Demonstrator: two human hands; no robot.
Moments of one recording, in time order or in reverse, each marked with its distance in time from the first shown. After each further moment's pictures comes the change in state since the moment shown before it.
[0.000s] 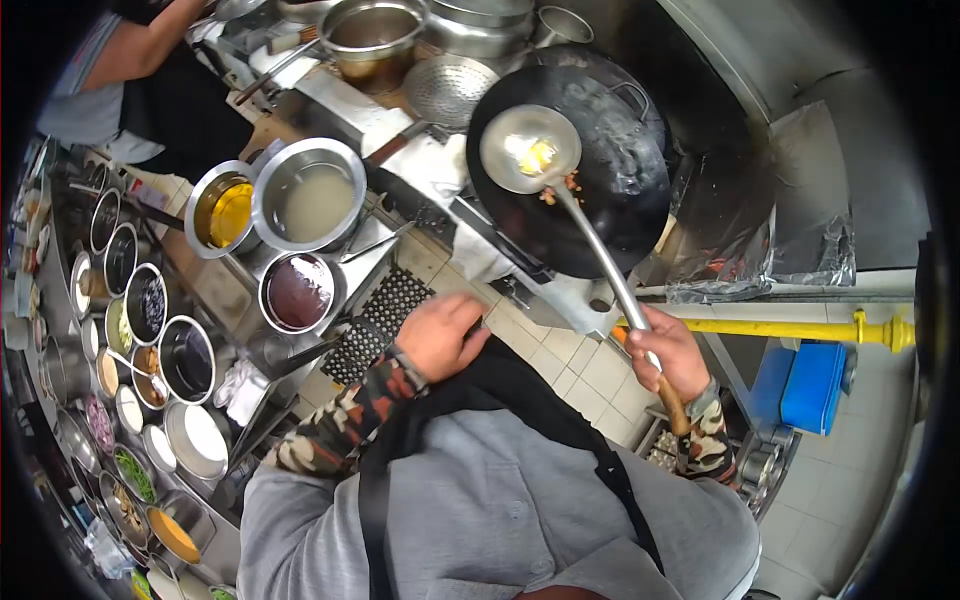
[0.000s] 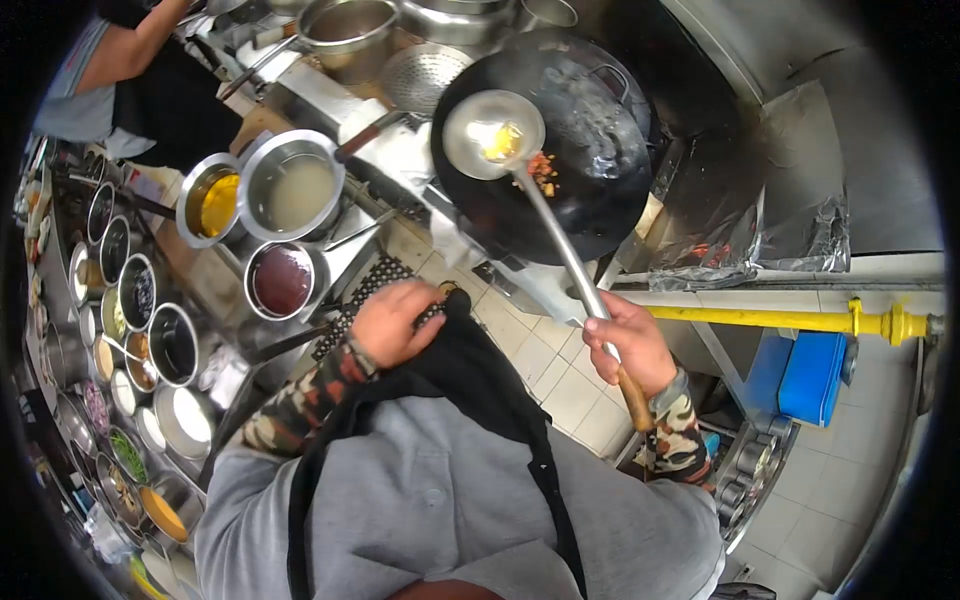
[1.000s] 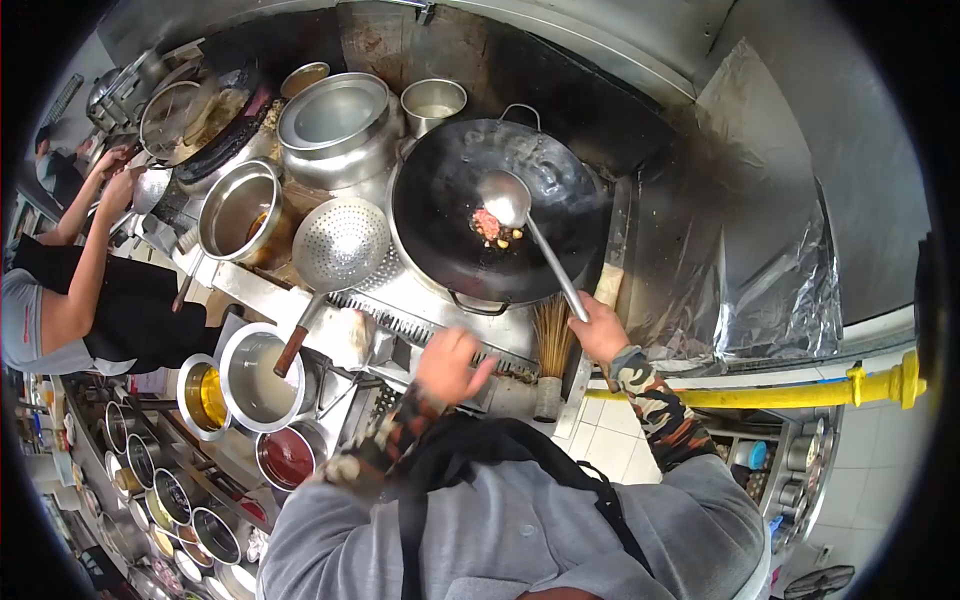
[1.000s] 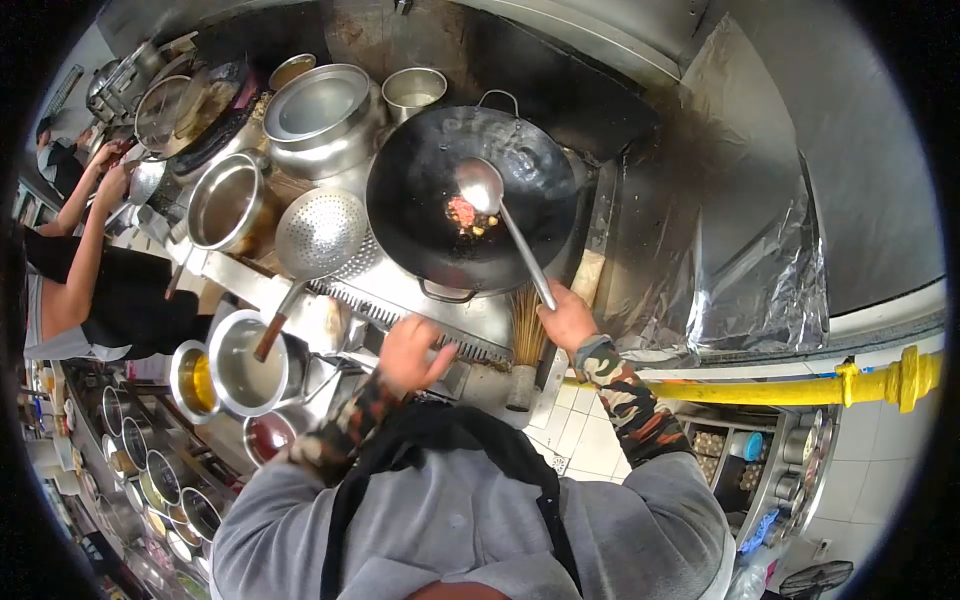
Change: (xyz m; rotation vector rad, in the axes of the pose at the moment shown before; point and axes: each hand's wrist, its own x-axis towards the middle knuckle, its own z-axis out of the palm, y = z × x) left_hand 0.239 -0.033 0.131 0.049 0.059 0.172; right_hand 0.207 0.004 -0.228 -0.858 0.640 -0.552
